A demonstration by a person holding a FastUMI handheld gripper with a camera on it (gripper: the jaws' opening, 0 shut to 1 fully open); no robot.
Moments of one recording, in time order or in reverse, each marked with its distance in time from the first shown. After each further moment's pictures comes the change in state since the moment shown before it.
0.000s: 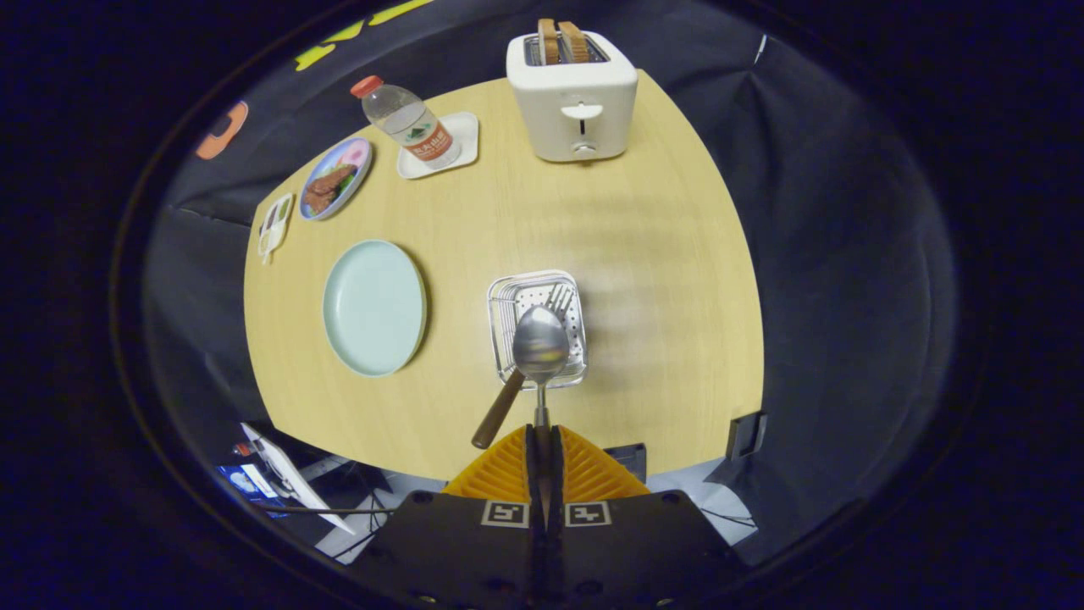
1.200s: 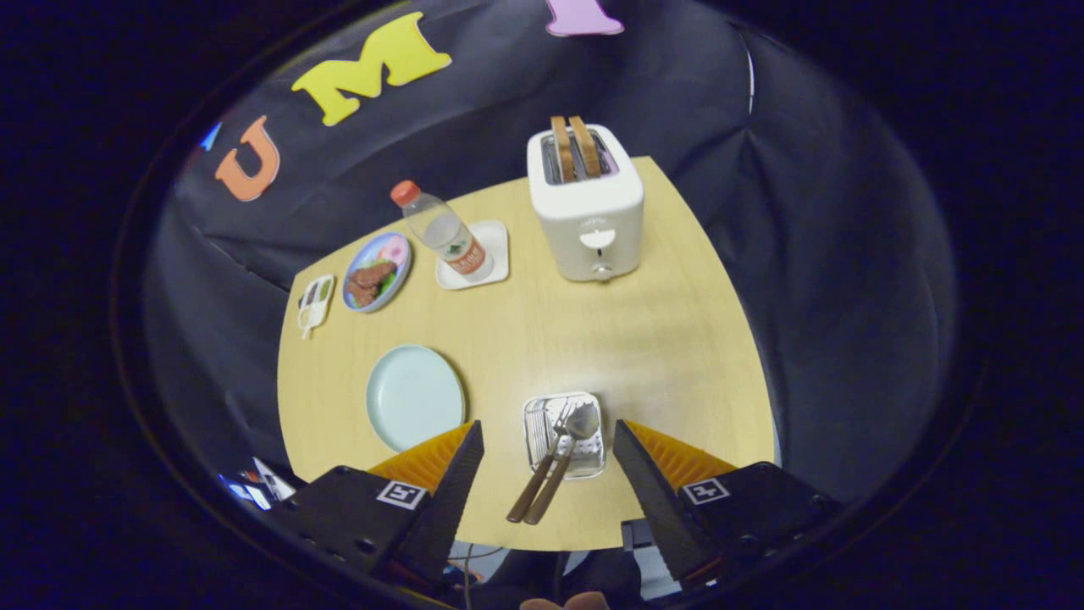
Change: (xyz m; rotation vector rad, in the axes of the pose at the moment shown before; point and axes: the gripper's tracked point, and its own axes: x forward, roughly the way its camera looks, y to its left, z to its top) arm -0.058 0.019 0.077 -0.024 -0.478 0.132
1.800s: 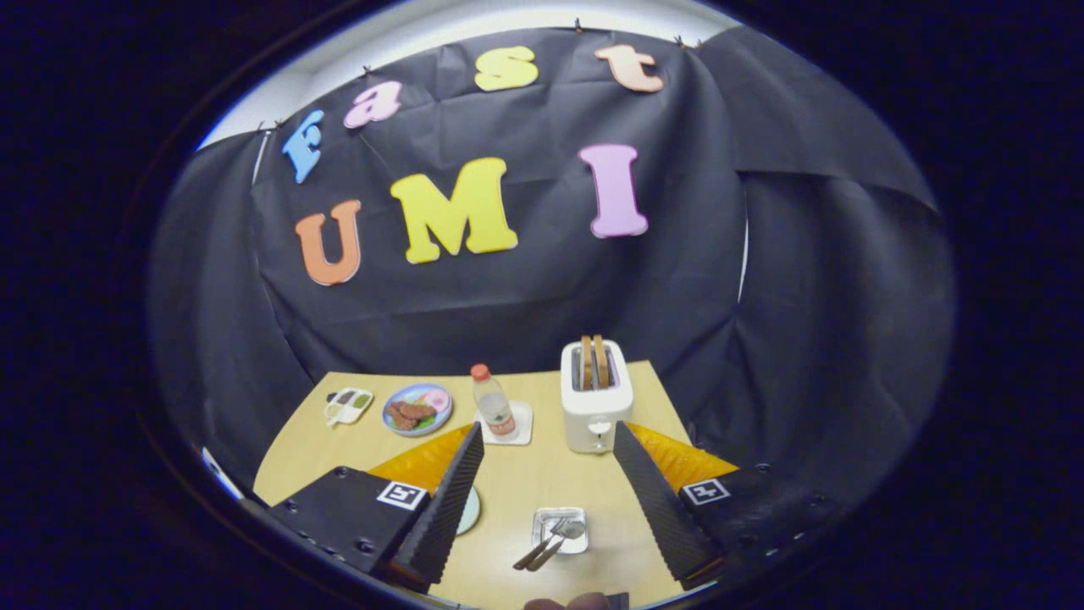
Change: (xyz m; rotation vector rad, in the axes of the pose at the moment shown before) arm -0.146 0.026 0.063 -0.189 -0.725 0.007
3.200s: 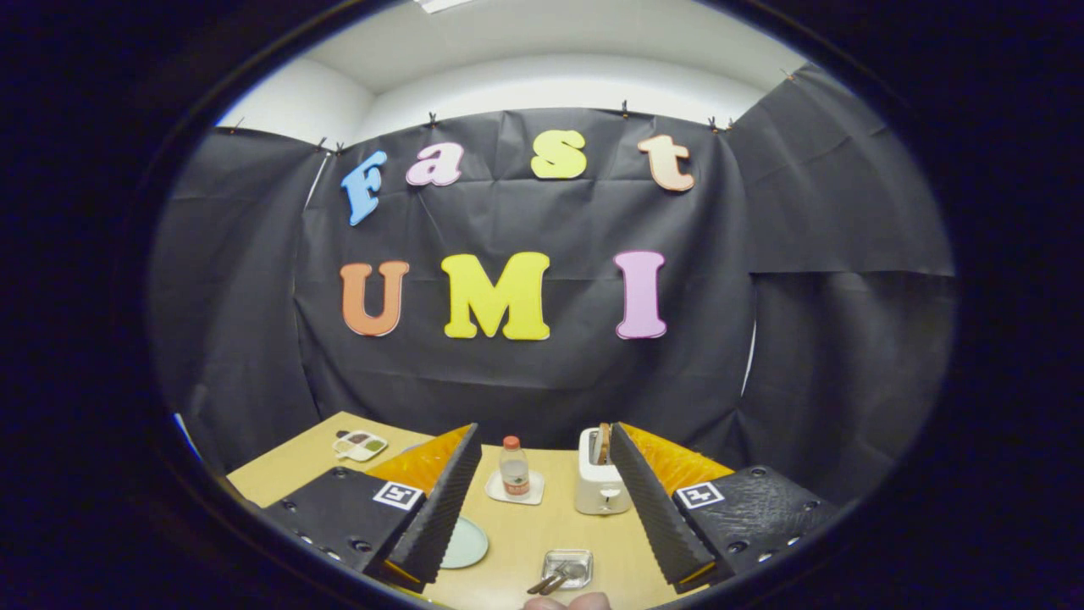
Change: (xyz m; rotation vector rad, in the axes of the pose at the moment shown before) arm -0.043 0.038 0.032 -0.066 -0.256 0.034
